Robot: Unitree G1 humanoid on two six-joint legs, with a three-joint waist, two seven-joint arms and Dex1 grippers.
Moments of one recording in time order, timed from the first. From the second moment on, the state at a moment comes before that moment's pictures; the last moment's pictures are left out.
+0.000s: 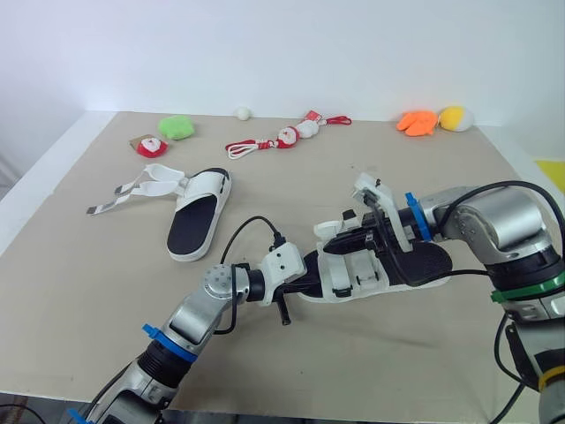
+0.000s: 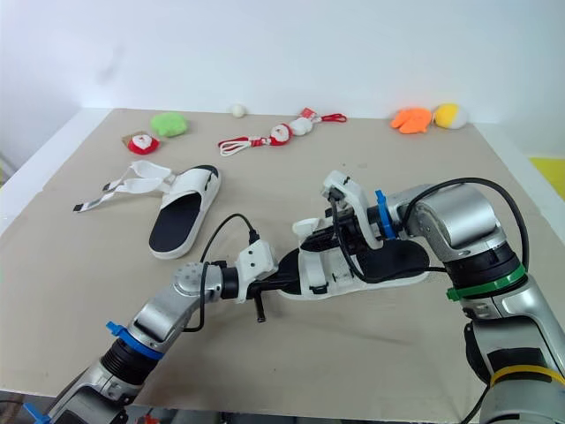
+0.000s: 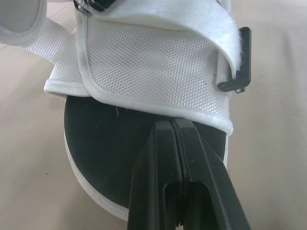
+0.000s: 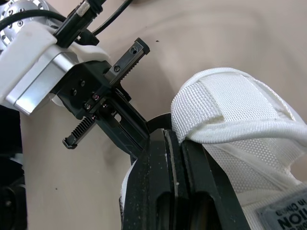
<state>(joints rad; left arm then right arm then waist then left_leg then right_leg) -0.40 0.25 -0.43 -0.05 -0.09 0.34 -0.83 -0.85 -0.84 0.31 -0.06 0.57 1.16 1.13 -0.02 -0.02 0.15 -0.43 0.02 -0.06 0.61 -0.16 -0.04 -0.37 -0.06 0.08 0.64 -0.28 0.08</state>
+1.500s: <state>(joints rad) -0.40 0.24 -0.43 -0.02 -0.09 0.32 -0.83 -0.76 -0.96 0.37 -0.22 0.56 1.18 1.20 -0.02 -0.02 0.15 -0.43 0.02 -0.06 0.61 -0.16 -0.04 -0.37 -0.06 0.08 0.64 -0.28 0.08</state>
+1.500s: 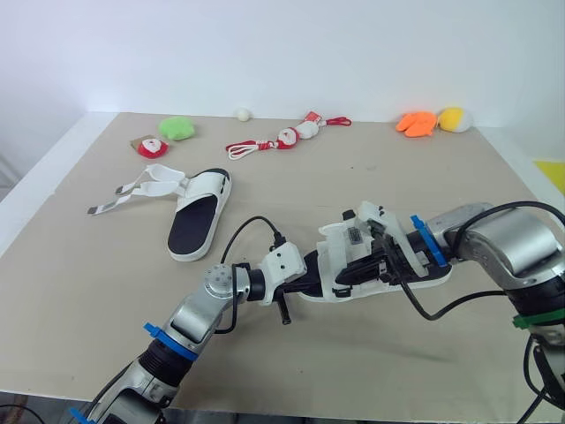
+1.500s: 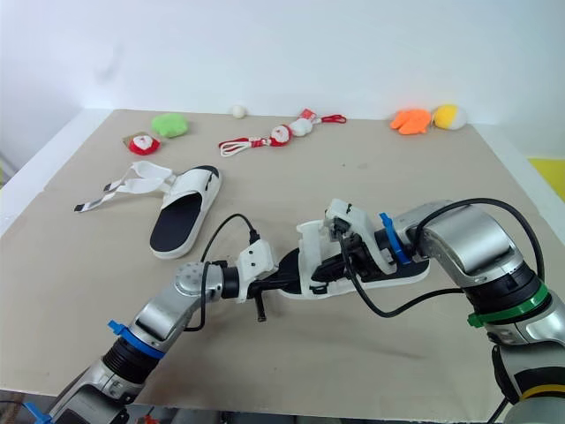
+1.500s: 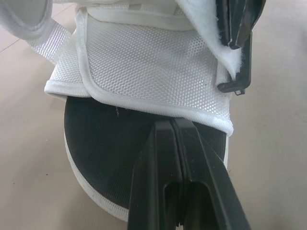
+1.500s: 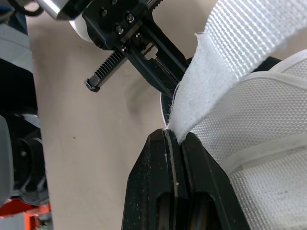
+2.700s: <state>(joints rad) -0.40 0.23 -0.43 -0.02 -0.09 0.32 -0.83 -0.84 -0.84 0.30 -0.12 0.63 1.36 1.13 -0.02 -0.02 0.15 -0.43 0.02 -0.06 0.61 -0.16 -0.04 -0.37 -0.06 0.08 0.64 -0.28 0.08</state>
